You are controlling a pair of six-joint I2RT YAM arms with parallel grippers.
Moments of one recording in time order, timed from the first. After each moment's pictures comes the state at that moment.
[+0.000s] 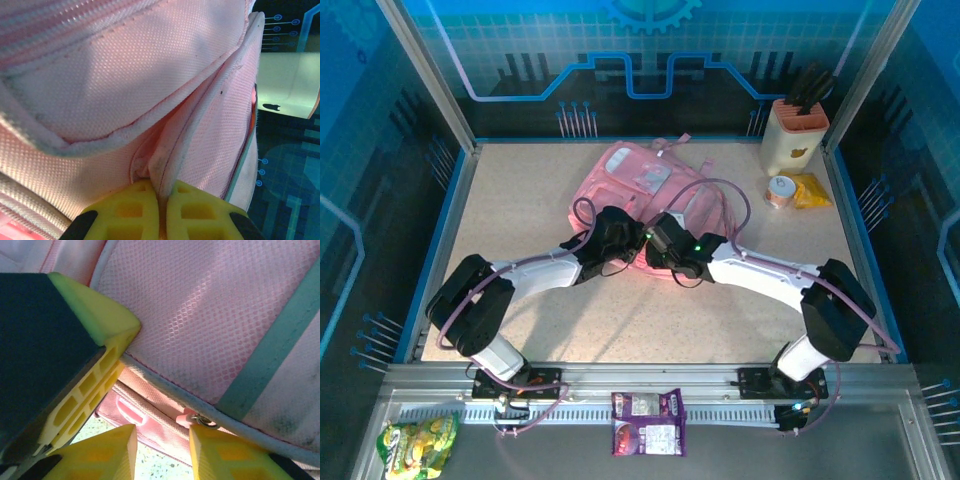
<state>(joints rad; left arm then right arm) -0.64 1.60 0.86 0.19 0.04 -1.51 0.85 1.58 1.09 -0.46 0.27 0.76</state>
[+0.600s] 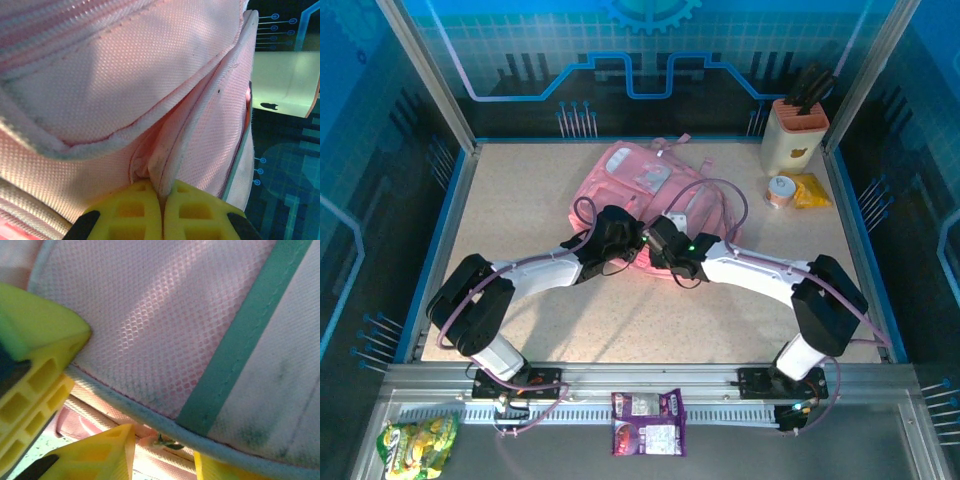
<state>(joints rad) -0.64 1.60 0.86 0.19 0.04 -1.51 0.85 1.62 1.10 -0.50 0.37 0.79</state>
